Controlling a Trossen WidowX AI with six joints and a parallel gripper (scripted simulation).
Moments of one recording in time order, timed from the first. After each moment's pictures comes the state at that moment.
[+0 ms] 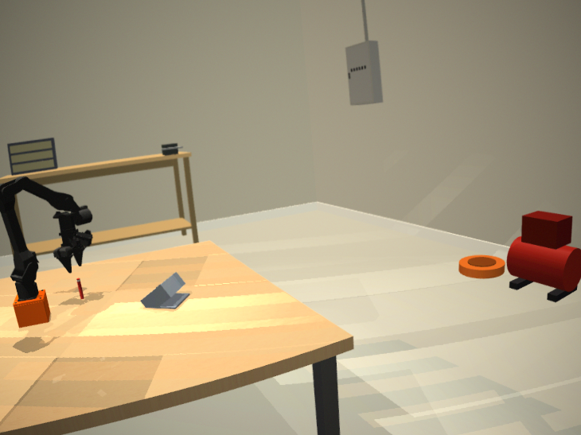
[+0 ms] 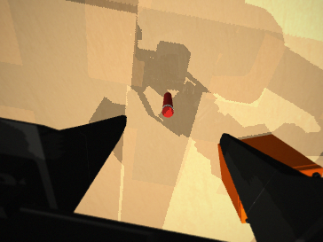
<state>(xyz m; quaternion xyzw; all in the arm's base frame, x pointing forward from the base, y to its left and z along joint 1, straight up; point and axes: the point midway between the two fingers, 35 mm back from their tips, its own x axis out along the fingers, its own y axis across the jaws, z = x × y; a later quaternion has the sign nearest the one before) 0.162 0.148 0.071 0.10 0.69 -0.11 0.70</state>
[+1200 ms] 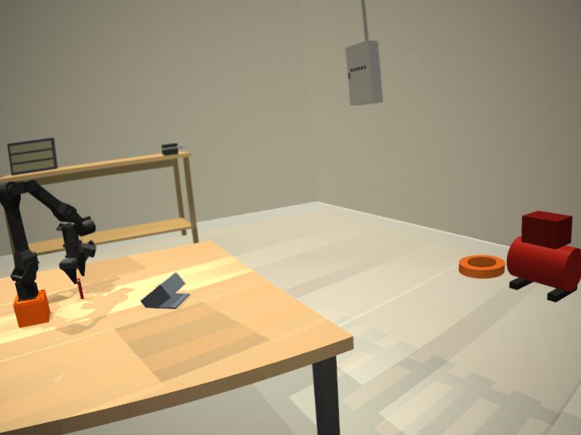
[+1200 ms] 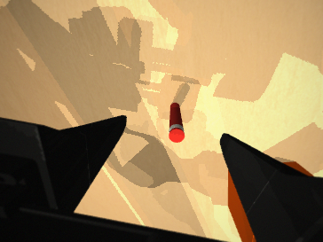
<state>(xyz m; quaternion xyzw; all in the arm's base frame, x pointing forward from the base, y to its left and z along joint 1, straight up) 0.168 0.155 0.027 0.09 0.70 -0.07 0.71</state>
